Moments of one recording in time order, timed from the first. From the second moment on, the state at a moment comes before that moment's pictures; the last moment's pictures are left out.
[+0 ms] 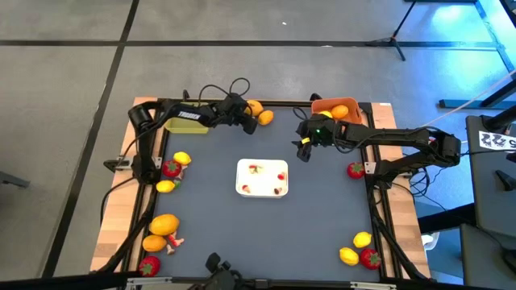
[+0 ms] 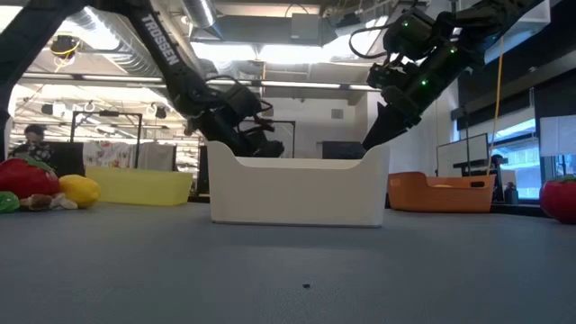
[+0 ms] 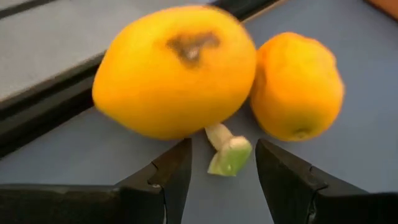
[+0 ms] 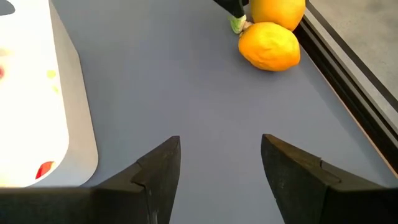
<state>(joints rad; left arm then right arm) 0.63 1.94 1.02 0.18 -0.03 -0.29 -0.35 1.31 0.76 -0.18 0.09 -0.05</state>
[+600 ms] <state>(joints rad) 0.64 1.97 1.06 0.12 0.04 -0.18 -0.35 1.31 0.76 -0.18 0.09 -0.06</state>
